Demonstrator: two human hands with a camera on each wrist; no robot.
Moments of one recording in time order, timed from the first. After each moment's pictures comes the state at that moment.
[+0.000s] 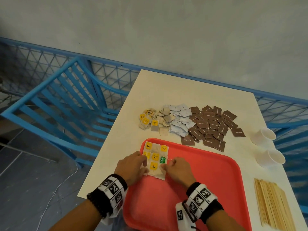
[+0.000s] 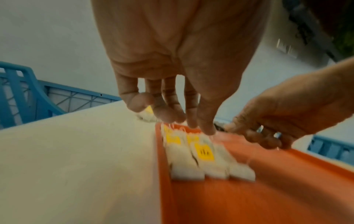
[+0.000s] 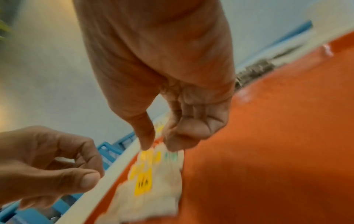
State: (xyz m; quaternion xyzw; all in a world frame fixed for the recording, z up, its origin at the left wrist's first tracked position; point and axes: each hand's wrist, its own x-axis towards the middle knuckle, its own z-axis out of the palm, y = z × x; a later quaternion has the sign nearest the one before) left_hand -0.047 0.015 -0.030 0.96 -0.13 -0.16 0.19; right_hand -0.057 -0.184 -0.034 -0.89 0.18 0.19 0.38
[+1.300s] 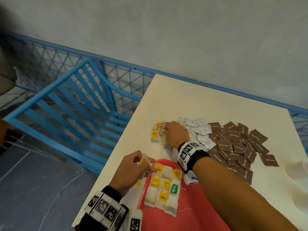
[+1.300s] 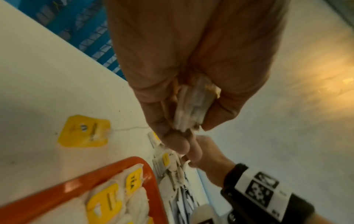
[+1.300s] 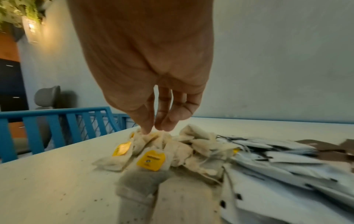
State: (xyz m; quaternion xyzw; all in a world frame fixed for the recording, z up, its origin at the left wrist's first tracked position) left_hand 0.014 0.029 -0.003 0.70 0.12 -0.16 0.68; right_hand 0.161 -0.138 -0.030 -0.98 -0.07 0.13 0.11
